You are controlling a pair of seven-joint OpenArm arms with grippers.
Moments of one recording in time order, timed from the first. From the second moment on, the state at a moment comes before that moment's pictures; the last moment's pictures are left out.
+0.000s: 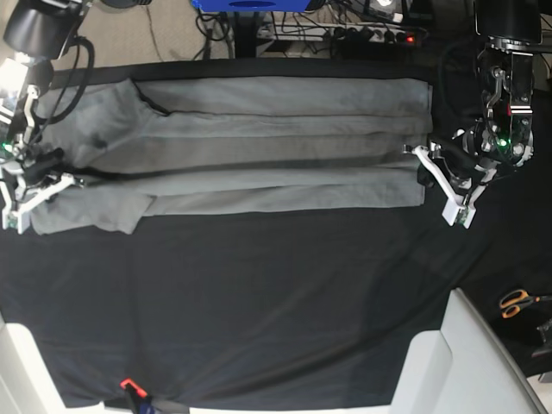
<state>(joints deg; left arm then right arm) 9.7 -26.2 -5.5 87.8 -26.2 -15.6 48.6 -2.4 7.3 28.5 77.8 4.8 15.9 -38.9</state>
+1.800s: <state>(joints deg) 12.0 -22.8 -5.2 87.6 -15.6 -16.2 48.2 -10.9 2.5 29.9 86.3 4.5 15.7 -44.9</state>
